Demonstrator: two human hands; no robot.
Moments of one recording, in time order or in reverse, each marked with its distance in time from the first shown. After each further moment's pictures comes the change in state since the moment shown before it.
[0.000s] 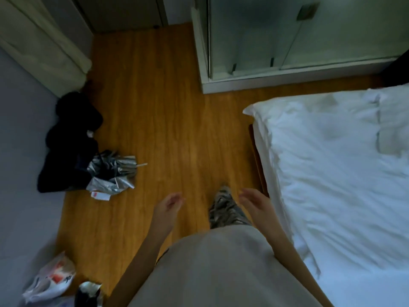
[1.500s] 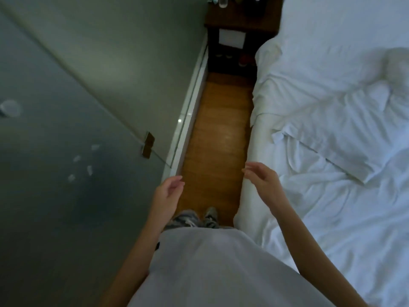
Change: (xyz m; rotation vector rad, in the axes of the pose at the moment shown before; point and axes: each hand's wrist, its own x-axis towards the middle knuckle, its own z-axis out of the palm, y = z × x) left_hand 0.744 0.691 0.573 0.713 -1.011 0.495; right_hand 0.723 -0.212 -0.486 0.577 1.047 0.399
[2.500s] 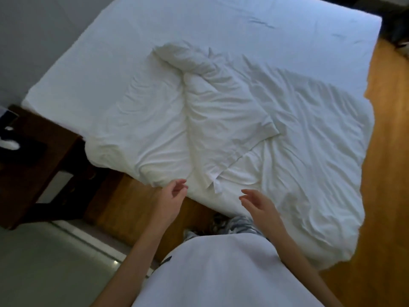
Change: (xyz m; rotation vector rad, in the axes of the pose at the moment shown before) left_hand 0.419 0.342 0.283 0.636 -1.161 0.518; right_hand 0.234 -0.069 -0.094 0.640 1.110 0.488
